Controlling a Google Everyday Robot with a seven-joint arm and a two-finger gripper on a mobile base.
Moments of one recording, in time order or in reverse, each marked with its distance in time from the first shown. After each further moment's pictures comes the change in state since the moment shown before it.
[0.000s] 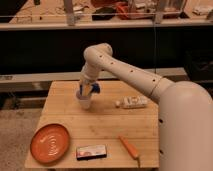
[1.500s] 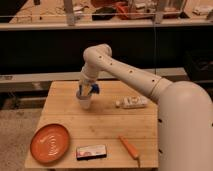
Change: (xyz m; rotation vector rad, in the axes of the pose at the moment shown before) arm -0.001 -0.001 0.004 0.003 -0.004 0.010
